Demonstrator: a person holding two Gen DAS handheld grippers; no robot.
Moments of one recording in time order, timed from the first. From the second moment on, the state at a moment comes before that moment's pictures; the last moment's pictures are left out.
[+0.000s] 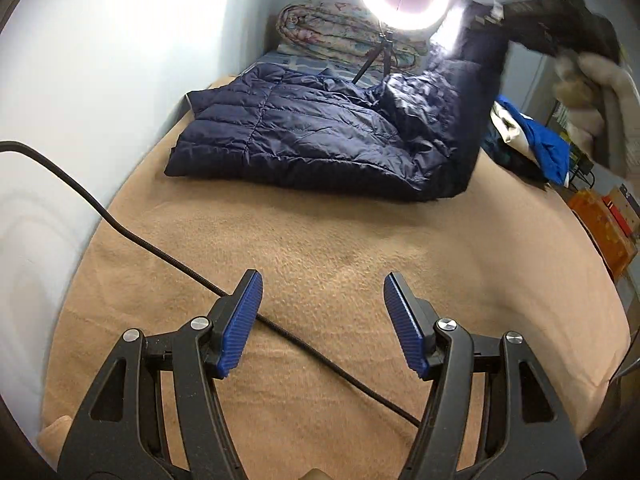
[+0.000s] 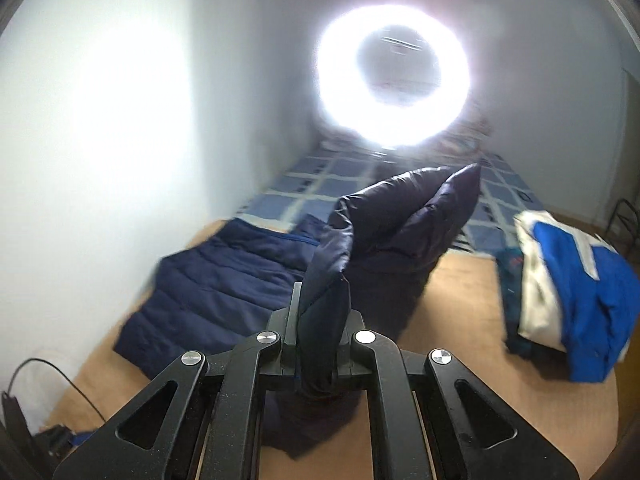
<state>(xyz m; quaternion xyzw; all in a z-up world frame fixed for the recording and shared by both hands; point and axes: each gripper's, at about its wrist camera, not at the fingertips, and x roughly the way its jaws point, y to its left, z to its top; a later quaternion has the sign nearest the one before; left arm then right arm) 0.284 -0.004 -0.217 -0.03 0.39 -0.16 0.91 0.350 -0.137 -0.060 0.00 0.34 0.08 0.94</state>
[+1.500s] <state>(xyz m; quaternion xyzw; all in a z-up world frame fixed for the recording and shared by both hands) 0.281 0.016 -0.169 -0.04 0.35 -0.17 0.92 0.366 -0.036 -0.157 0.04 0.45 0.34 0.82</state>
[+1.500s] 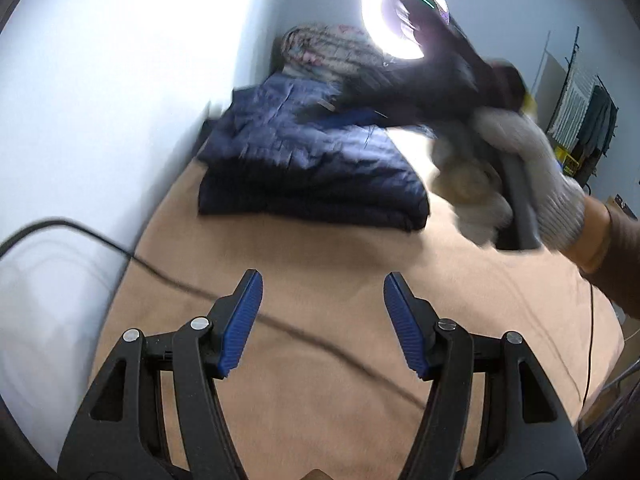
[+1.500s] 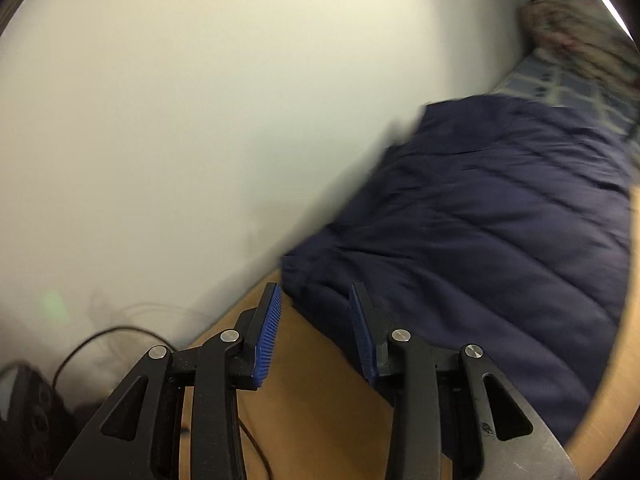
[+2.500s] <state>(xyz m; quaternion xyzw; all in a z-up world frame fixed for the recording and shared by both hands) 0.494 0.034 -0.242 0.03 0.40 0.01 0.92 0.385 -0.184 -0.257 0.28 0.54 0.28 0.74</state>
